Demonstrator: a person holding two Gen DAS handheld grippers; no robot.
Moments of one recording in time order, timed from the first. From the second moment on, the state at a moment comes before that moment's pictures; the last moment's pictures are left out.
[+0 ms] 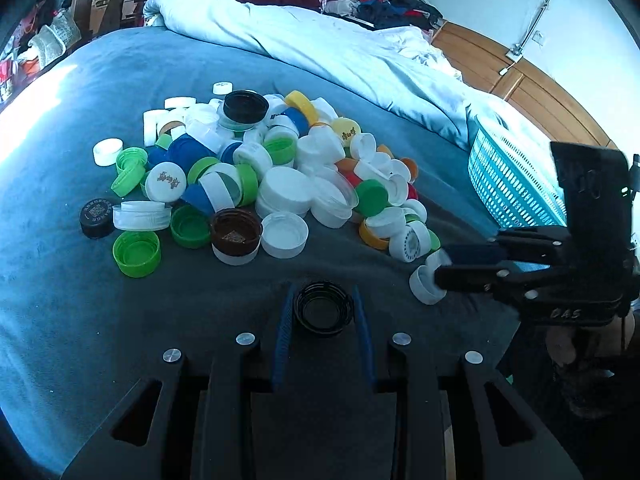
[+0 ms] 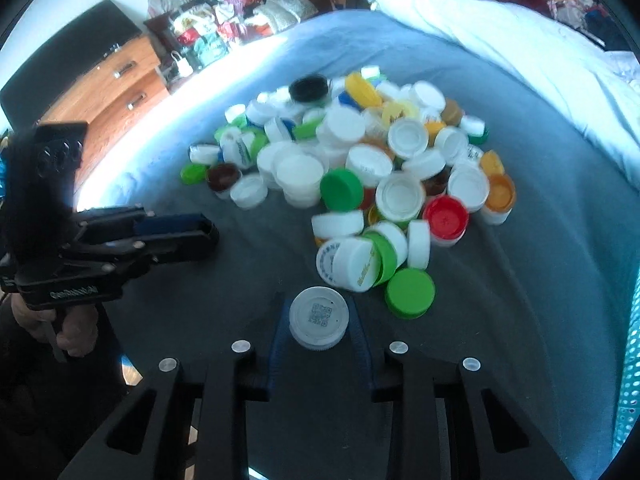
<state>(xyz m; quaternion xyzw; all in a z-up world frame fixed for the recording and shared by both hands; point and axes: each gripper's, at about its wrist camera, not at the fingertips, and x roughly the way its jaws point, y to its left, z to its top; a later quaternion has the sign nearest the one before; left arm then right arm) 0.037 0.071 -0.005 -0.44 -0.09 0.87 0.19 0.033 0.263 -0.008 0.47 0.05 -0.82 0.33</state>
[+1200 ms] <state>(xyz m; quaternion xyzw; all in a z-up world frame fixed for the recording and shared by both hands) 0.015 0.205 0.165 -0.34 0.00 0.93 0.14 0.043 0.431 0.161 0.33 -0.01 -0.93 0.15</state>
